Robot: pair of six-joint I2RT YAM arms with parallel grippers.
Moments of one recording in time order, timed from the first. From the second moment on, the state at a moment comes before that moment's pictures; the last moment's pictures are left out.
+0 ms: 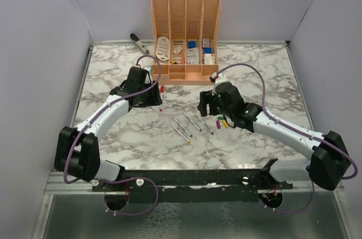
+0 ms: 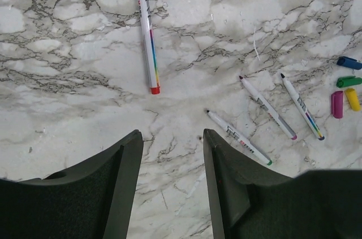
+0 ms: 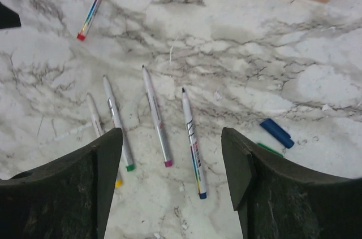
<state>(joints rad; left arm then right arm) -0.34 1.42 1.00 -0.46 0.16 -0.38 0.75 1.28 0.88 -0.17 0.20 0.34</state>
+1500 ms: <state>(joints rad) -0.28 1.26 0.75 -0.36 0.02 -0.56 1.01 1.76 1.09 -0.21 -0.02 0.14</state>
